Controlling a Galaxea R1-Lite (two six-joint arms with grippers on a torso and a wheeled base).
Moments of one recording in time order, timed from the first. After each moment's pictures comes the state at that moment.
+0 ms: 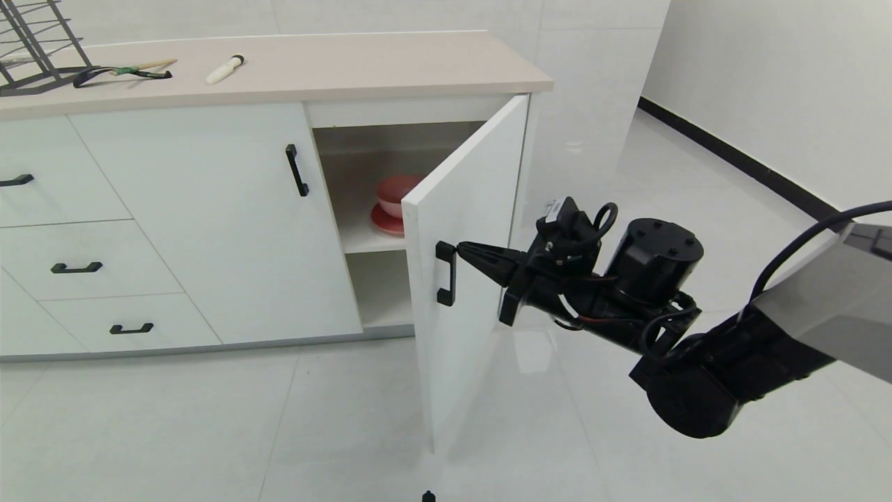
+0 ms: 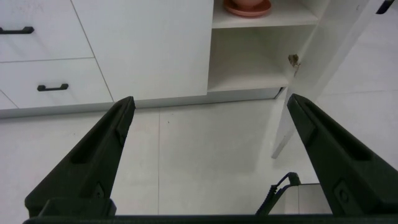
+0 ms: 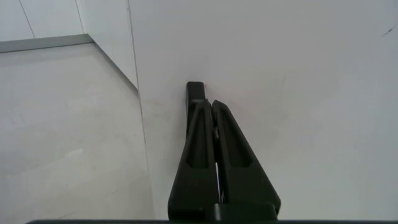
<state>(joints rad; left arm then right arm) 0.00 0.00 0.00 0.00 -0.05 -0.01 0.62 2.12 -0.85 -1.40 0.47 -0.12</state>
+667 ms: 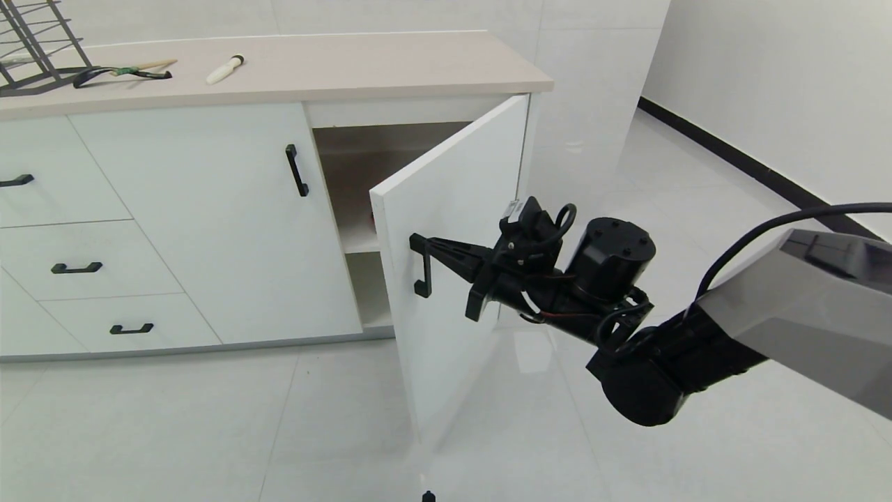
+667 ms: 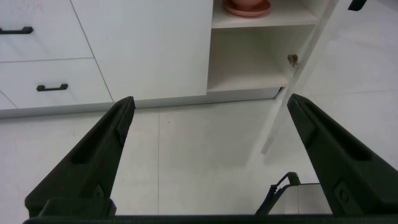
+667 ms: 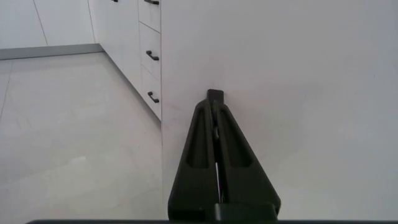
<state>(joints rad) 0.00 0.00 0.00 0.00 -0.05 -0.01 0.67 2.21 -1.01 -1.40 0.47 -0.13</state>
